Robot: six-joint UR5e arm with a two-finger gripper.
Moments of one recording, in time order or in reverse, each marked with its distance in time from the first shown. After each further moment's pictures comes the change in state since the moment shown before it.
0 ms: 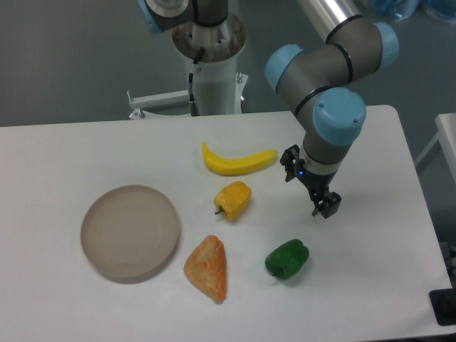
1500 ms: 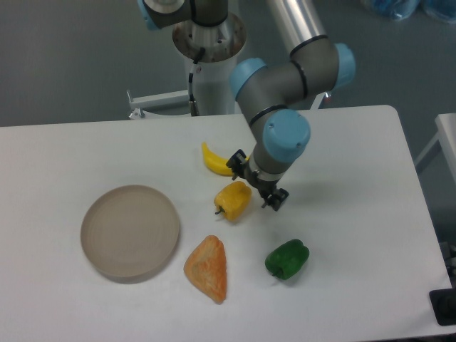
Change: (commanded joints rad) arm -0.113 0.040 -0.253 0.035 -0.072 -0.350
